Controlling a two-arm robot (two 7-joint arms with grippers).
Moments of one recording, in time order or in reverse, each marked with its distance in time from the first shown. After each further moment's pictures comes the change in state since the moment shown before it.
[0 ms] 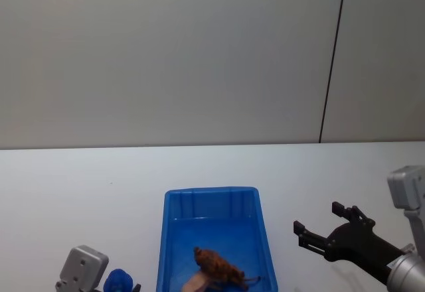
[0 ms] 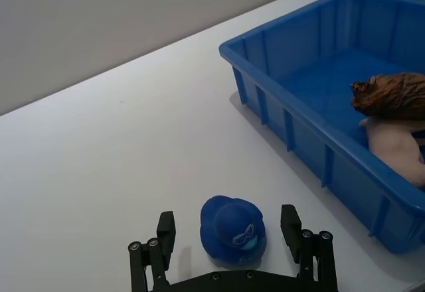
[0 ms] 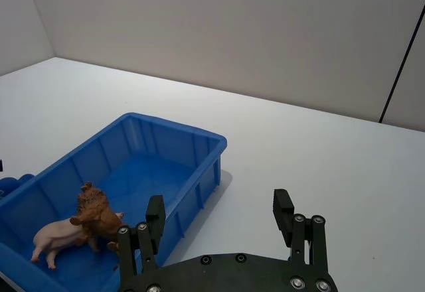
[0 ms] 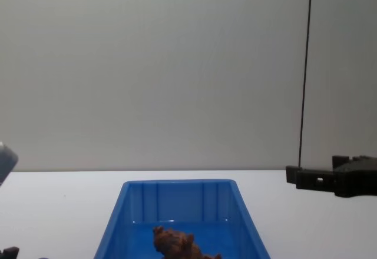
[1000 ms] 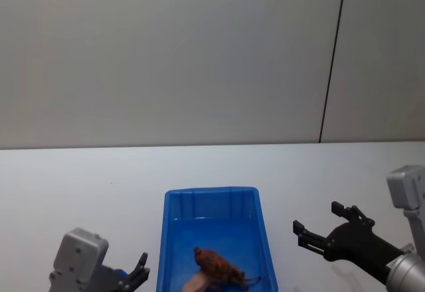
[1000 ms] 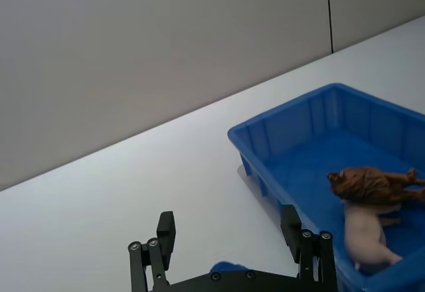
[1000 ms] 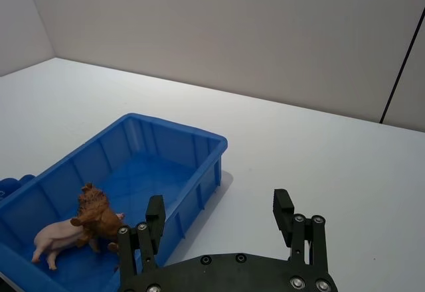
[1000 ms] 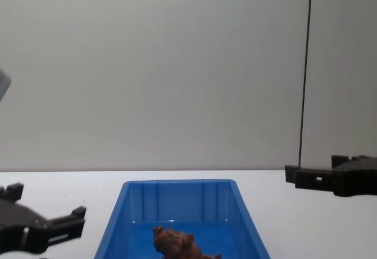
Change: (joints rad) left arm 0.038 0.046 0.023 -0.180 0.008 -0.050 0.136; right arm 0.001 -0.002 -0.001 0.000 0.000 0.000 0.000
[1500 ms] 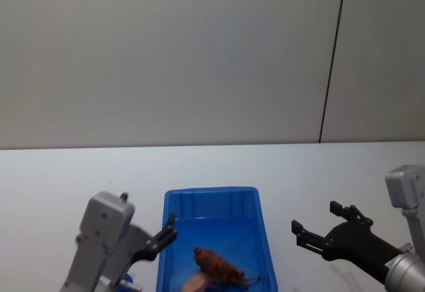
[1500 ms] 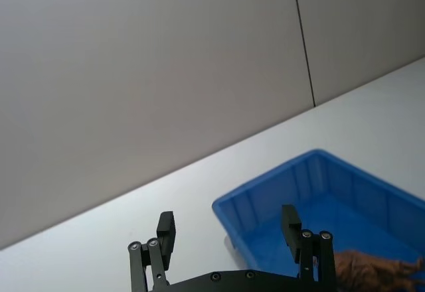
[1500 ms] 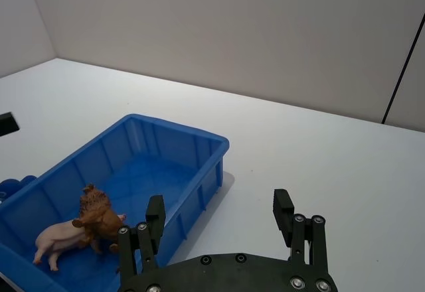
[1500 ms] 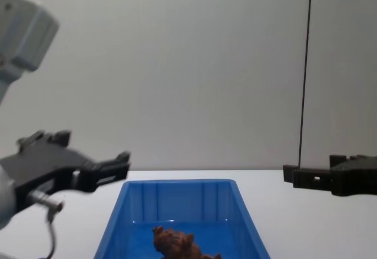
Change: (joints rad) left arm -0.134 -0.097 0.021 0.054 0.074 -0.032 -0.088; right arm 0.003 -0.004 -0.002 0.001 -0.002 0.002 0.002
